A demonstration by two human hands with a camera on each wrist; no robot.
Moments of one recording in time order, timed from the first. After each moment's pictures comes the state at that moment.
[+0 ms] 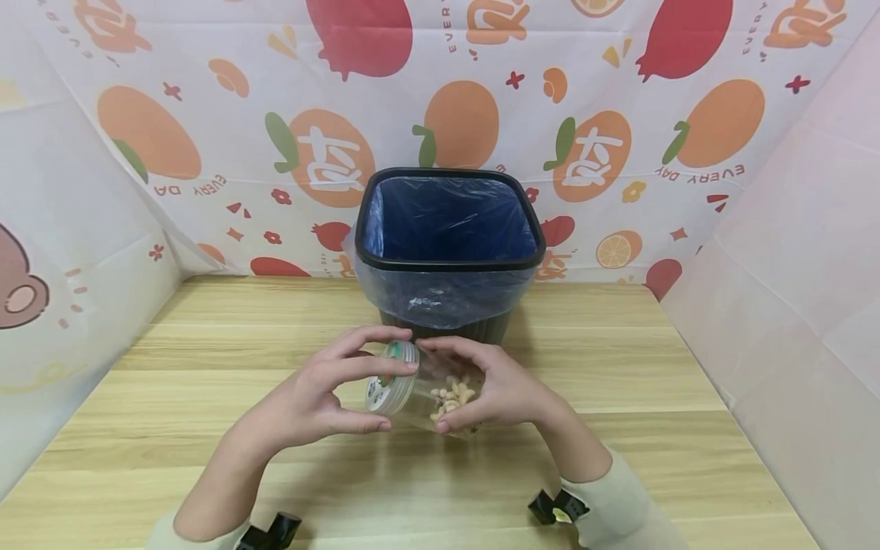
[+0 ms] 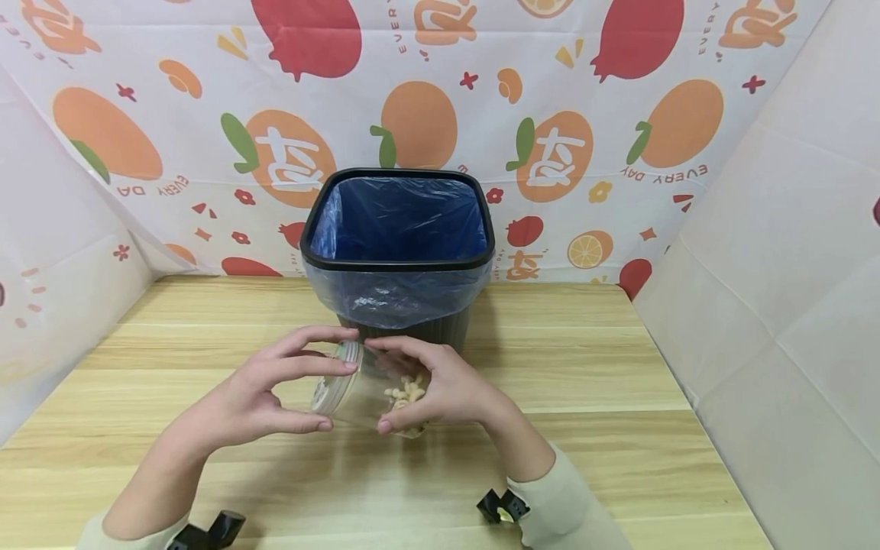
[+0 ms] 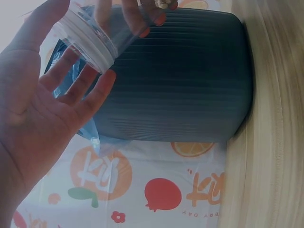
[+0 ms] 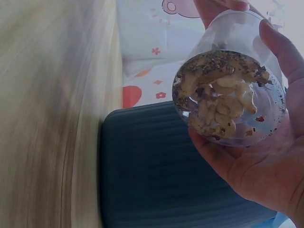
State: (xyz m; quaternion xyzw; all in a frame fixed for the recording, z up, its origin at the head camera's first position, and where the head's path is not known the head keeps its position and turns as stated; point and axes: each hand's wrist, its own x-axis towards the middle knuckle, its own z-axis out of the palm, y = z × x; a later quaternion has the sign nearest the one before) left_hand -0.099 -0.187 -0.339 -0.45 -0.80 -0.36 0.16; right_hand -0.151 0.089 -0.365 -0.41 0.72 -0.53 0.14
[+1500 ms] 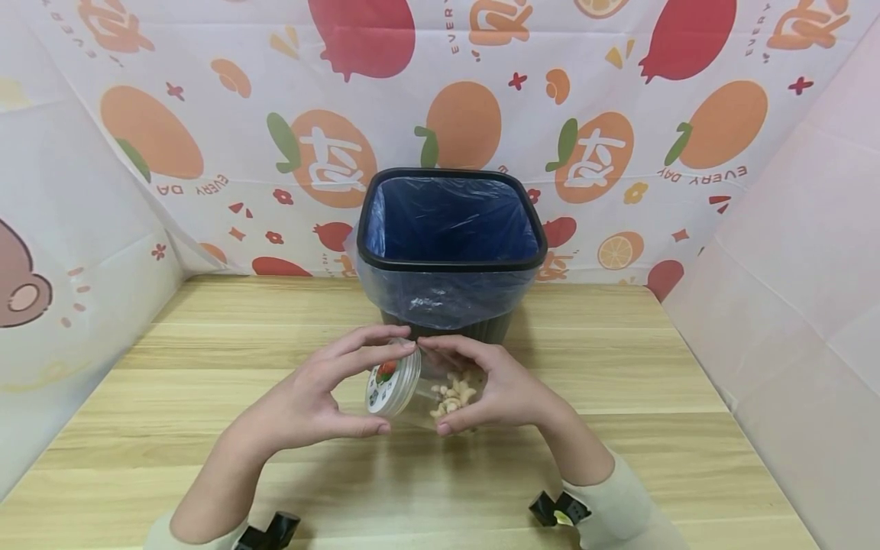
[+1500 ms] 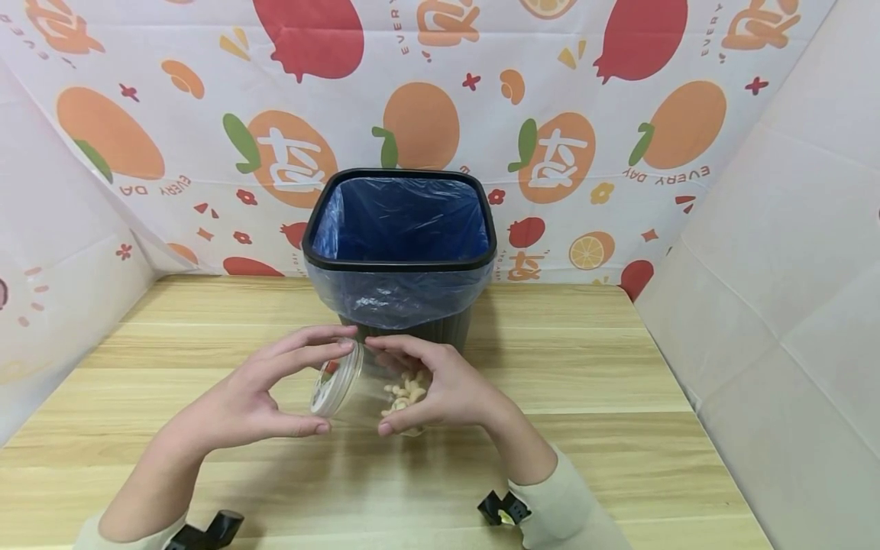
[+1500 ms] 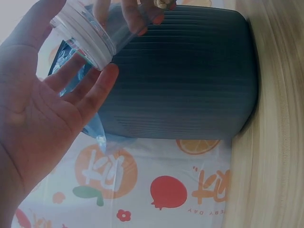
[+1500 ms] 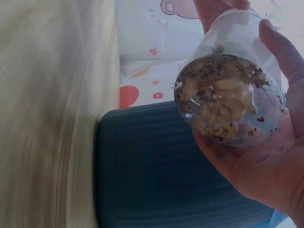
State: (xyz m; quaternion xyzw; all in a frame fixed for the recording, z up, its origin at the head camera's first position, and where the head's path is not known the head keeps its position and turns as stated) left_hand -0.095 -0.190 -0.333 -0.42 -0.83 -0.34 0.14; right_hand -0.151 0.088 -0.364 -0.44 0.69 -0.56 0.12
